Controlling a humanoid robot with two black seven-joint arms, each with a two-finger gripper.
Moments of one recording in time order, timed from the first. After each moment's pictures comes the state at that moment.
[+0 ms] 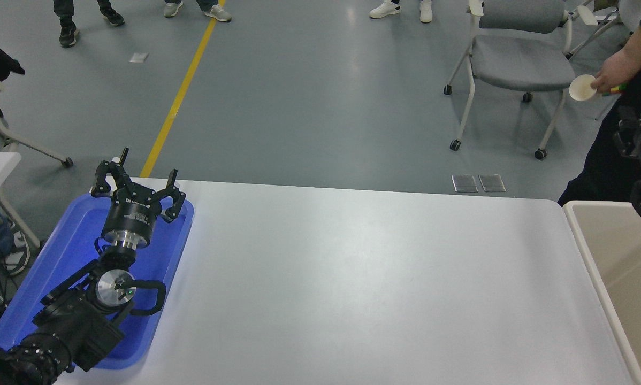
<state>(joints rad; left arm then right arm) -0.62 0.18 -0.87 -0.41 -0.09 -0.58 -0.50 0.83 -0.60 0.57 0.55 -0.05 0.05 0.46</state>
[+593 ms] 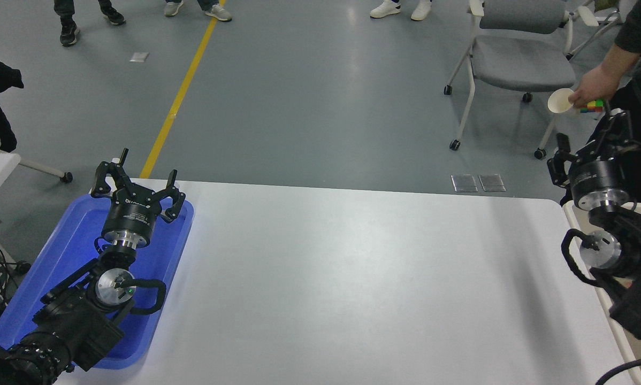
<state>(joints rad) -0.62 0.18 -0.87 -0.41 -0.09 -0.58 -0.50 0.59 -0.39 0.73 0.64 -0.09 0.11 0.62</state>
